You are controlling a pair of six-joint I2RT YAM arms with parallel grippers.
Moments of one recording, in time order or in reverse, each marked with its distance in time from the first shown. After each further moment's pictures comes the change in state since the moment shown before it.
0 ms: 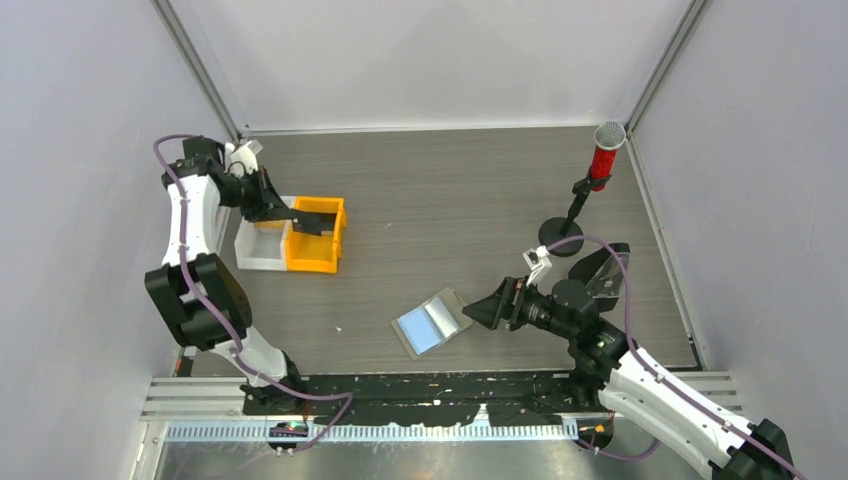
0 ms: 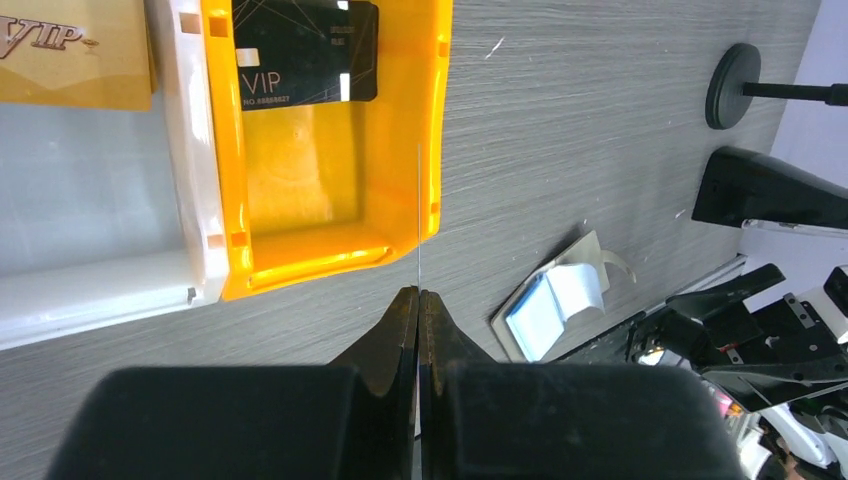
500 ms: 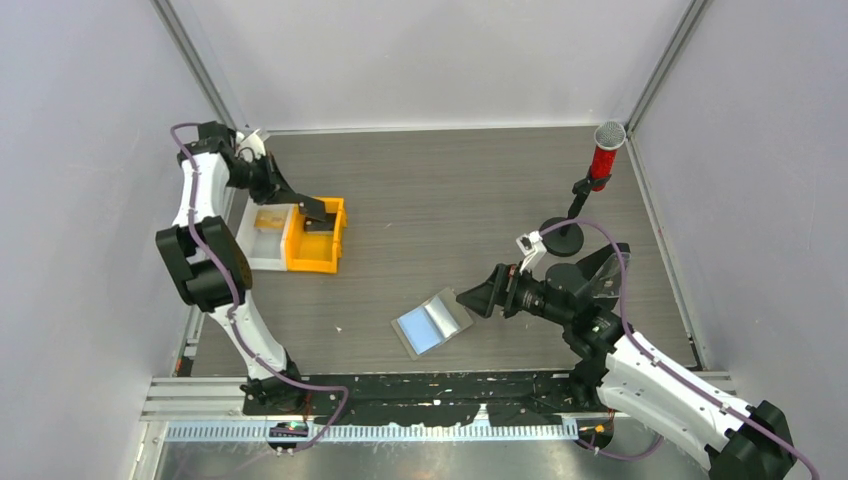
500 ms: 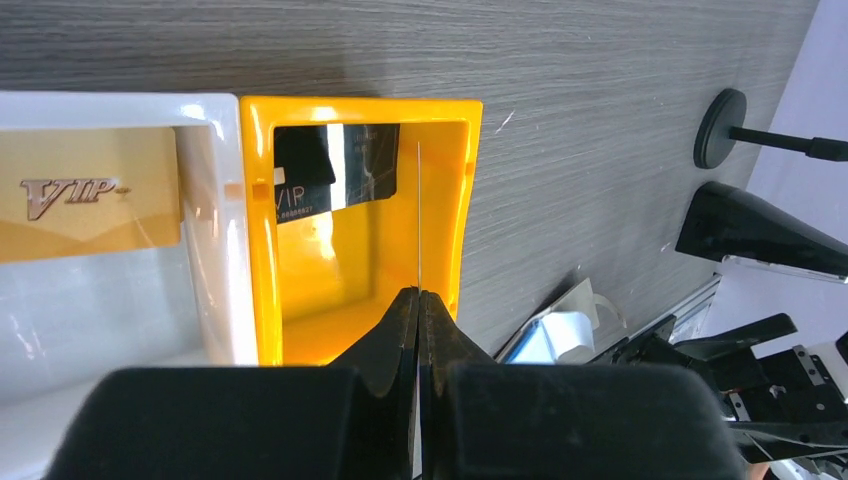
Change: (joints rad) left arm -0.032 0.284 0.217 0.028 0.019 -0.058; right arm 0.000 0.163 0.138 0.008 0.000 -0.064
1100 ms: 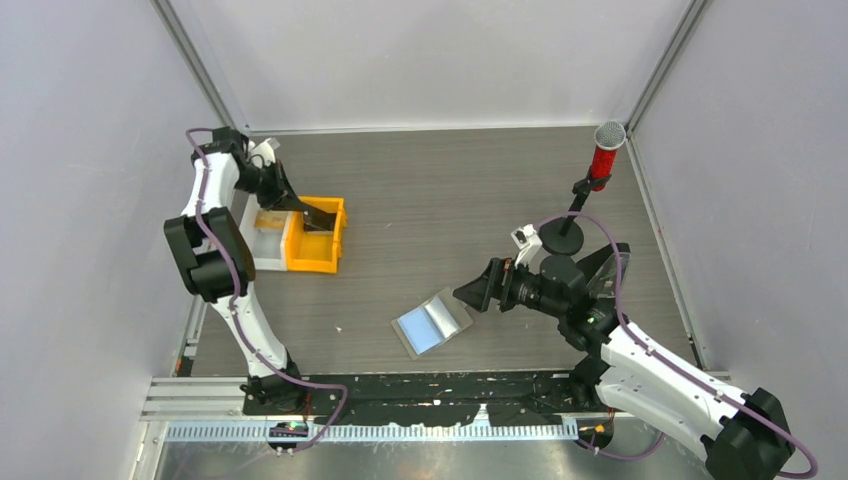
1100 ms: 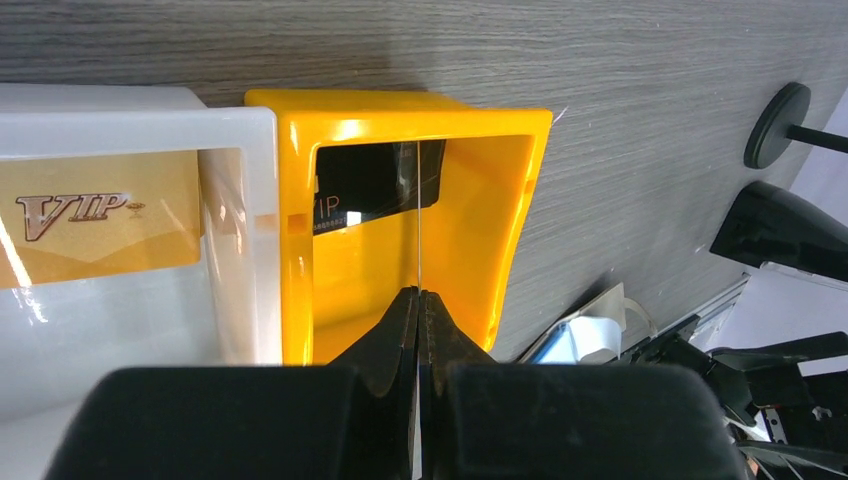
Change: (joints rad) left arm -0.034 0.089 0.013 0.002 -0.072 0.001; right arm -0.005 0.084 0.053 -0.001 0.008 -0.046
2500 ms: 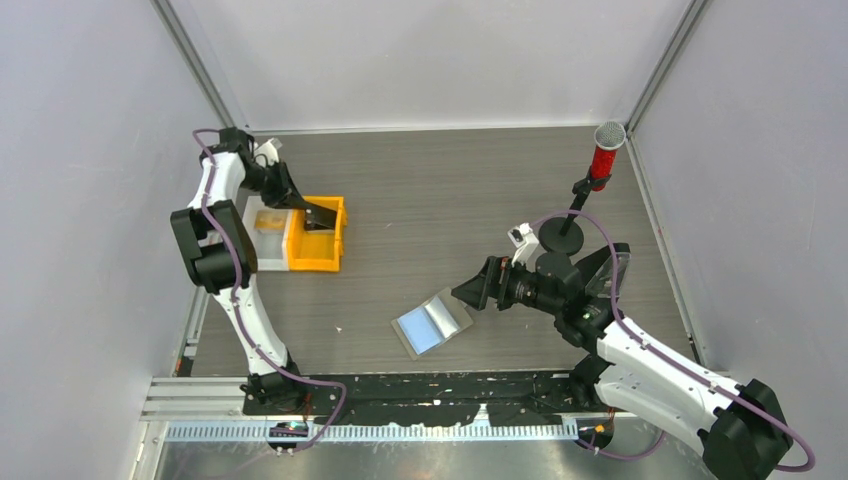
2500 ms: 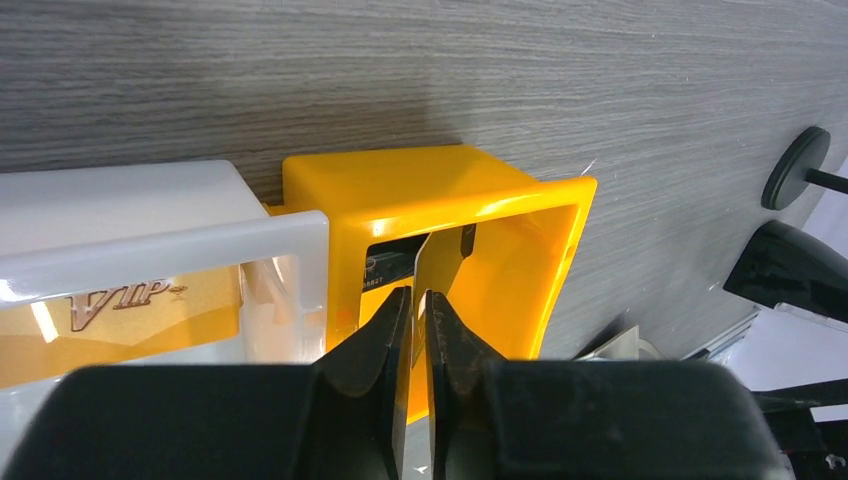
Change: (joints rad) left arm -0.012 0.090 0.021 0.084 -0.029 -0.043; right arm -0.006 0.049 0.018 0.012 -0.004 -0.002
